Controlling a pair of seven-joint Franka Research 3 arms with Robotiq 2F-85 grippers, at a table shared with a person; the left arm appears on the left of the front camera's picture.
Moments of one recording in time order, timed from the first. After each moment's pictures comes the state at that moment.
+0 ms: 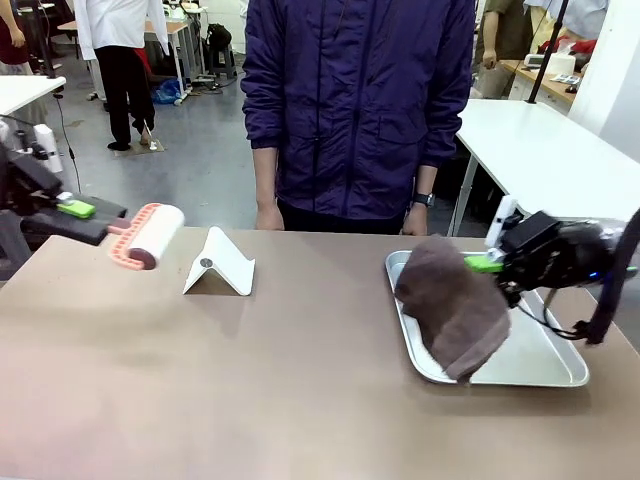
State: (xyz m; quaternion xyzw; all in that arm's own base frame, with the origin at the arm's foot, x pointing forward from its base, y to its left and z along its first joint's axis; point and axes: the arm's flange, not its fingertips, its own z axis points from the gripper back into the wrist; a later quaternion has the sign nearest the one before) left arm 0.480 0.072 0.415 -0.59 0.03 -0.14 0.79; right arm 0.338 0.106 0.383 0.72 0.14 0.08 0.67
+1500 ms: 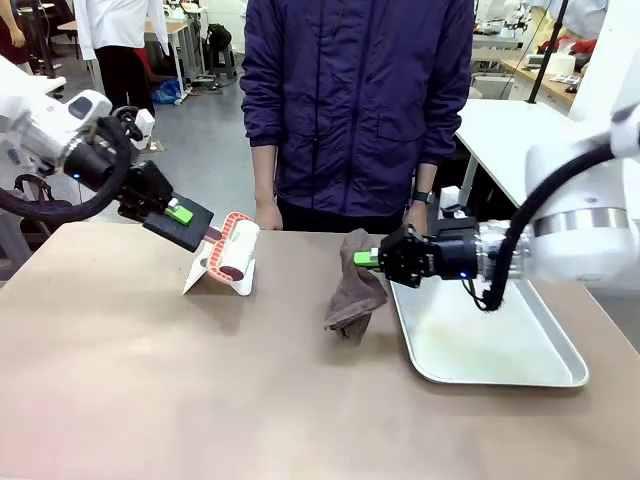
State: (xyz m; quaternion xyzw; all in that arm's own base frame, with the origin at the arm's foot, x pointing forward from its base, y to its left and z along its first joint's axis) left arm 0.506 -0.050 0.438 -0.44 -0.06 -0.18 0.88; right arm 0.400 0.197 0.351 0.58 -0.13 0.01 0.80
